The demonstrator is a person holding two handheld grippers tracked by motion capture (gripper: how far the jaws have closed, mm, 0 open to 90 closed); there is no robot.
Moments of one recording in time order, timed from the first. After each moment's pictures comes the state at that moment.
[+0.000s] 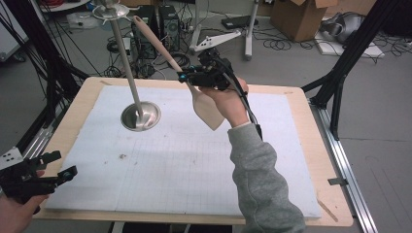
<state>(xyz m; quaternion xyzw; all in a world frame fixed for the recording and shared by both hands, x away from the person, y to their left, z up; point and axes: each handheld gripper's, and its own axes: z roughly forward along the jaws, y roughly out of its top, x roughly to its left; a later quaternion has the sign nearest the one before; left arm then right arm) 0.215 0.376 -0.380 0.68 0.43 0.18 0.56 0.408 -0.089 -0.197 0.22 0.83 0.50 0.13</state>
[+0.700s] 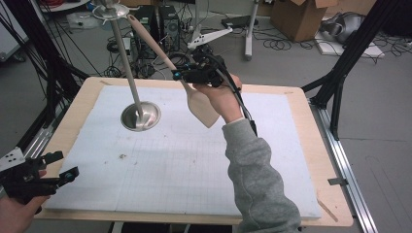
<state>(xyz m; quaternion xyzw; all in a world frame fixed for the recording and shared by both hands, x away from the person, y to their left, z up) 0.215 0.372 -0.381 0.69 0.42 0.18 0.57 0.418 -0.075 -0.197 0.22 0.83 0.50 0.12</state>
